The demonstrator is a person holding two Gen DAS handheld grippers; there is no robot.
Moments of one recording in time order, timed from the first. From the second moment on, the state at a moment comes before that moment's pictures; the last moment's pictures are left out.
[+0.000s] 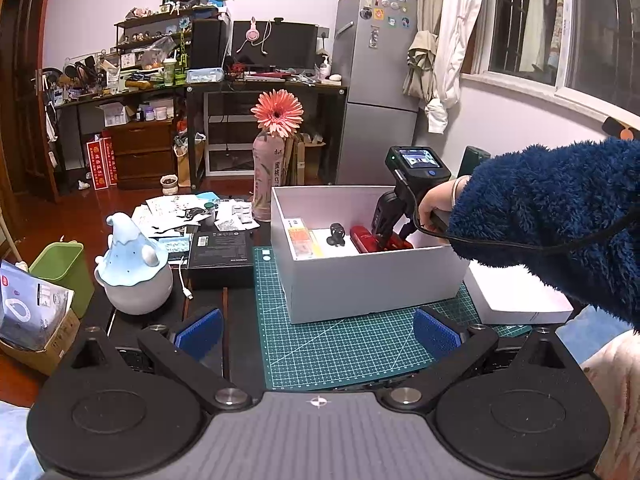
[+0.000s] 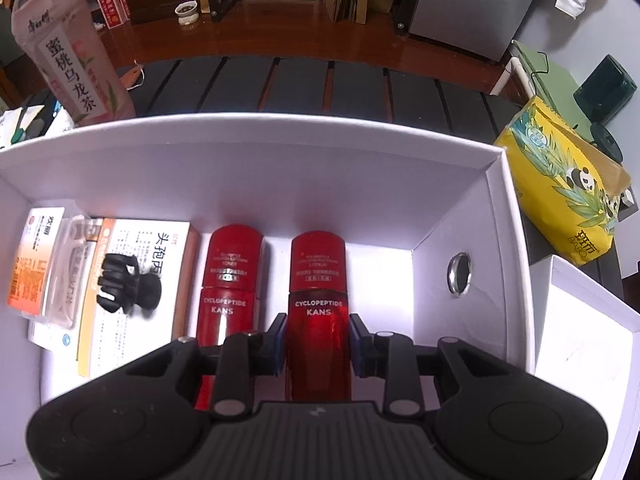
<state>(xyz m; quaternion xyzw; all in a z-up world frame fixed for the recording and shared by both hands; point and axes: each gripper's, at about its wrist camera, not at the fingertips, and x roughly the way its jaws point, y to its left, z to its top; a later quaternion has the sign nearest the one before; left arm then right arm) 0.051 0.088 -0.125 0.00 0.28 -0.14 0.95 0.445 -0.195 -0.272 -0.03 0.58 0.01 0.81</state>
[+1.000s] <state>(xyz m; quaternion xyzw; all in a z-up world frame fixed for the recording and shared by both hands) 0.051 0.089 -0.125 -0.01 0.28 -0.14 0.95 0.448 -0.195 -0.272 -0.04 0.60 0.02 0.80</state>
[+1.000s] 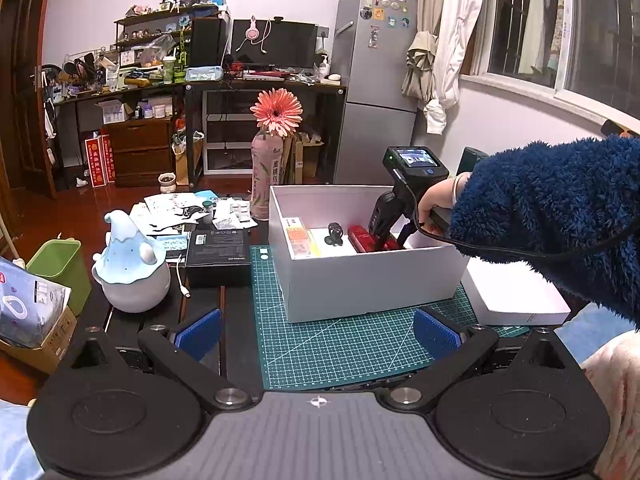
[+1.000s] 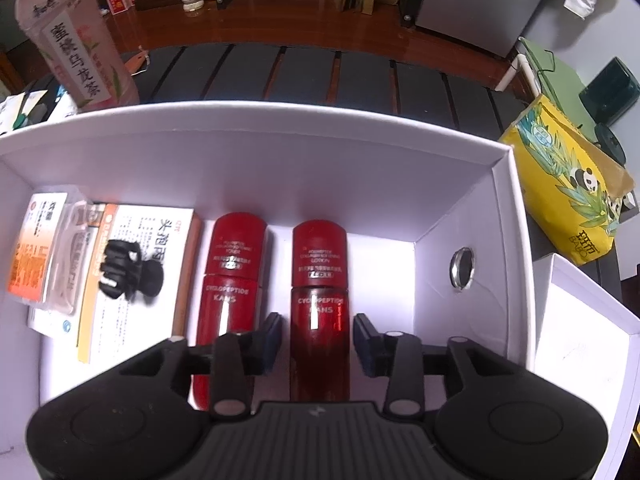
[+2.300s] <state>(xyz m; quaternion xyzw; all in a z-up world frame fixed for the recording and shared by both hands) 0.050 0.088 -0.127 0.00 0.28 -0.13 0.95 0.418 -0.202 -0.240 -0.03 0.56 0.02 0.83</state>
